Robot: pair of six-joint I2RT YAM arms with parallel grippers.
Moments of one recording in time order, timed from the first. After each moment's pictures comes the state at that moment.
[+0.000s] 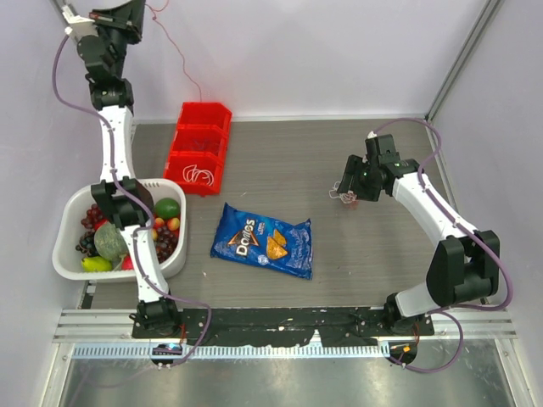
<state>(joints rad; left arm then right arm) 0.18 2.34 2.62 0.28 0.29 -1.51 0.20 1.47 1.17 -0.66 -0.09 0.46</state>
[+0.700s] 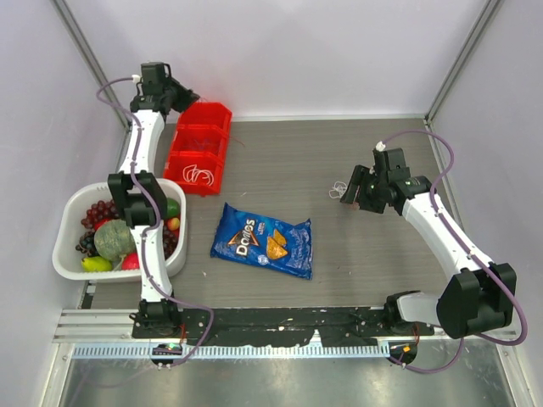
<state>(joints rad) 0.02 2.30 2.37 -0.54 0.20 -0.94 0.20 1.27 1.03 -0.68 -0.12 0.49</state>
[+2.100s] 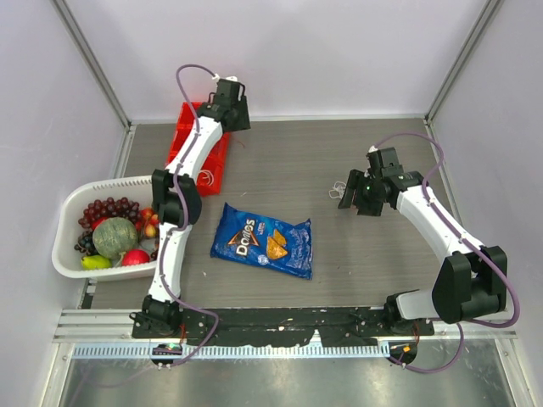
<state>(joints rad) -0.29 2.42 2.43 -0.72 -0.12 -0.36 0.20 1.36 1.05 -0.70 -0.14 0.46</state>
